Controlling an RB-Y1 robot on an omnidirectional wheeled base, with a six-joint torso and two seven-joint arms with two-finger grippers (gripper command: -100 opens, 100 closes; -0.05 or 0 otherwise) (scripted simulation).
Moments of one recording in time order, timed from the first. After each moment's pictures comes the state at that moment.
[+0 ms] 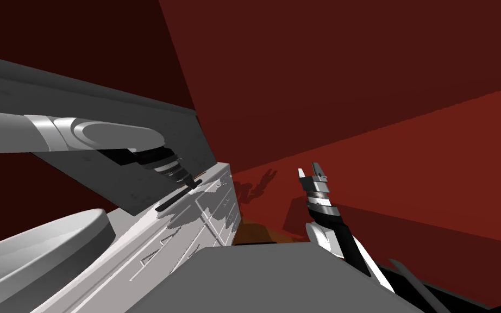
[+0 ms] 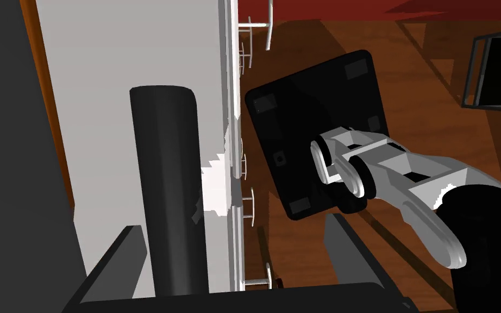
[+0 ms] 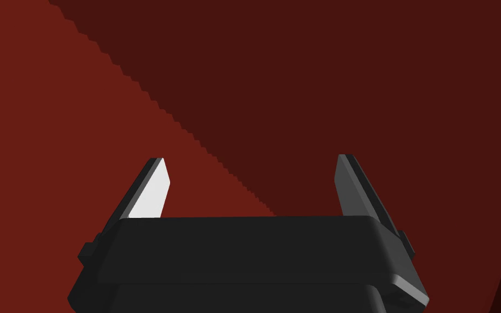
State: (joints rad) left arm 0.17 2.31 0.15 -1.81 -0.81 -1.24 -1.67; right arm 0.51 -0.01 -0.06 -2.34 -0.02 -0.40 -0.12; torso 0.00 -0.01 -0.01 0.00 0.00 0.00
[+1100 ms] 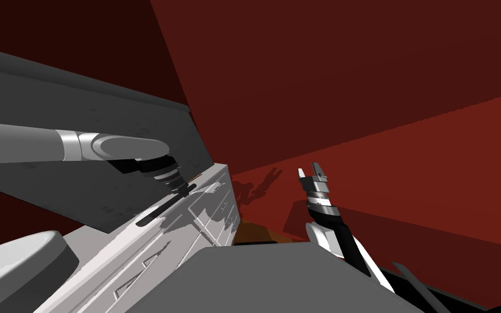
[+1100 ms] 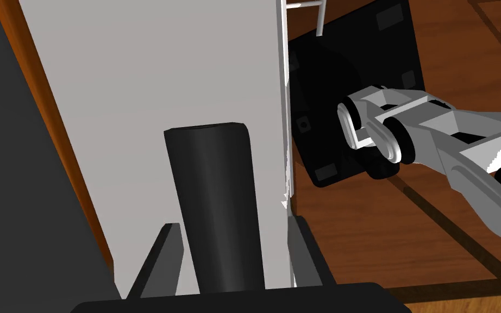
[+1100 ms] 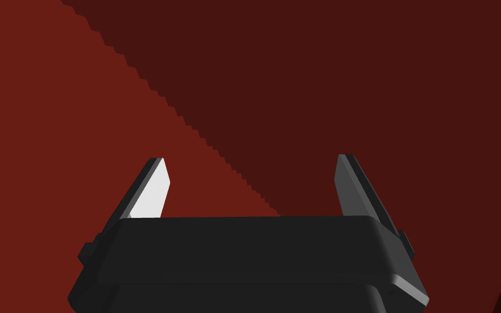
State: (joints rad) left arm 0.23 2.32 0.10 -1.85 -0.91 -1.21 -1.73; right arm 0.51 -0.01 -0.06 -2.34 -0.02 -0.40 -0.12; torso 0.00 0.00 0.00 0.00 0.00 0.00
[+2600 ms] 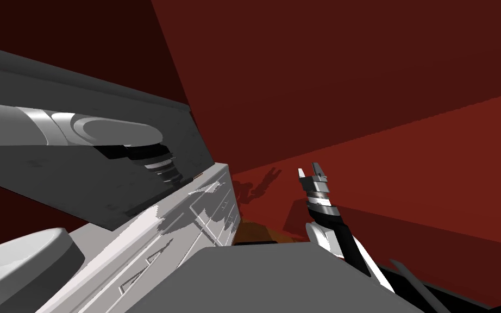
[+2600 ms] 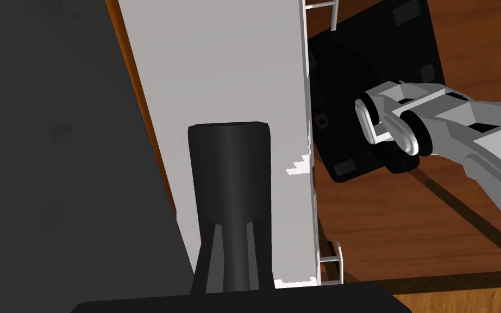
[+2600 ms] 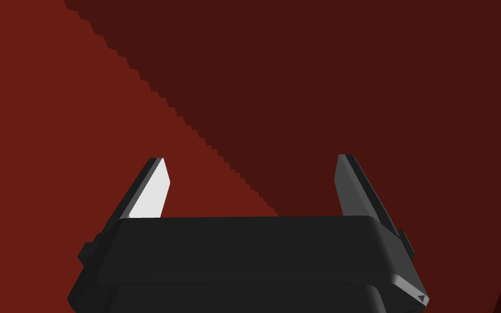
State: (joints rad) left arm 0.18 2.33 0.16 -1.74 -0.91 -1.36 -1.81; right arm 0.51 -0.01 -0.06 -2.34 -0.02 -0.40 -0.12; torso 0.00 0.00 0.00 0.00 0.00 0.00
